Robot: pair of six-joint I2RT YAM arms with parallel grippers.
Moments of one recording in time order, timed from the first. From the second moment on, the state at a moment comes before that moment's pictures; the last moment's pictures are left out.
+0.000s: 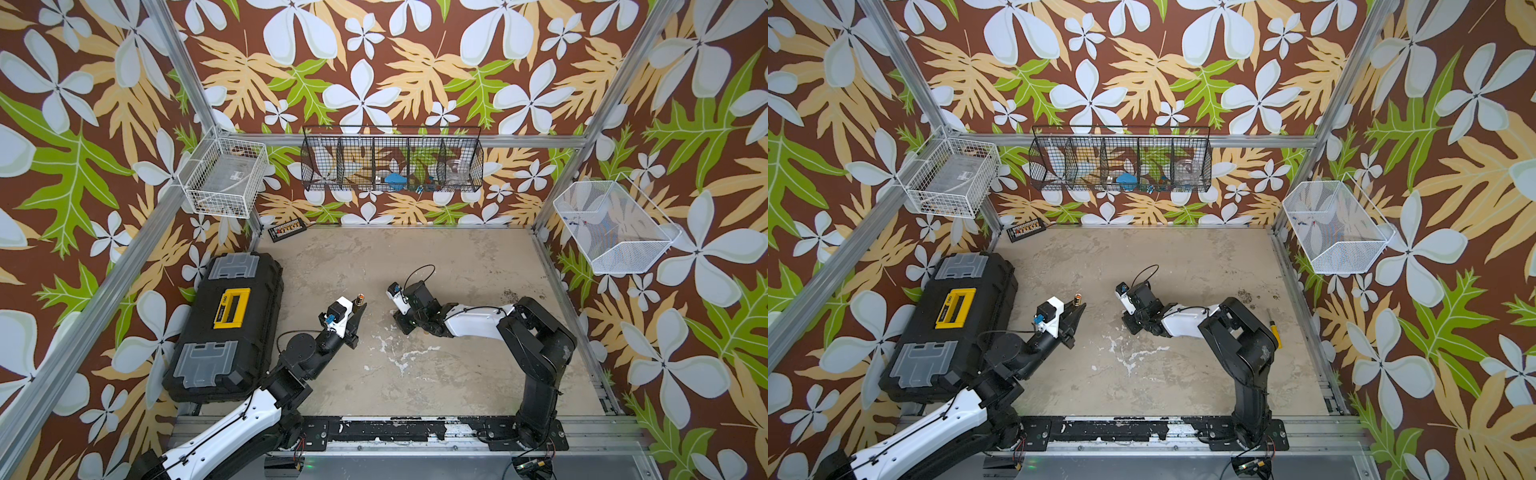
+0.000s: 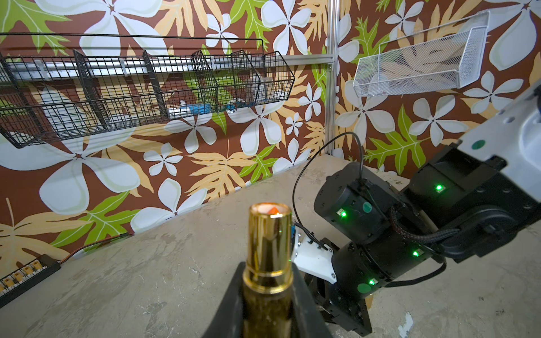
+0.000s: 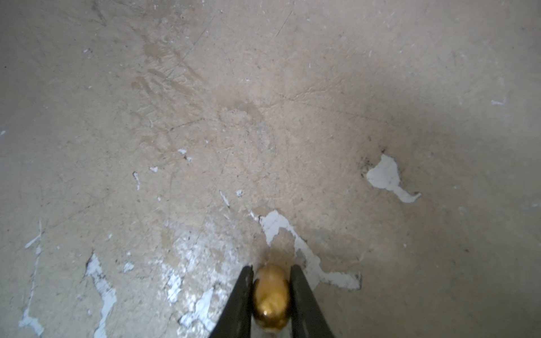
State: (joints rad) left arm -0.69 0.67 0.27 0.48 -0.11 0.08; right arm 0.74 1.90 1.00 0.05 -0.03 0.00
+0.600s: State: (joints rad) left arm -0.69 0.68 0.27 0.49 -0.10 0.08; right arm 0.75 1.85 1.02 0.01 0.00 0.00
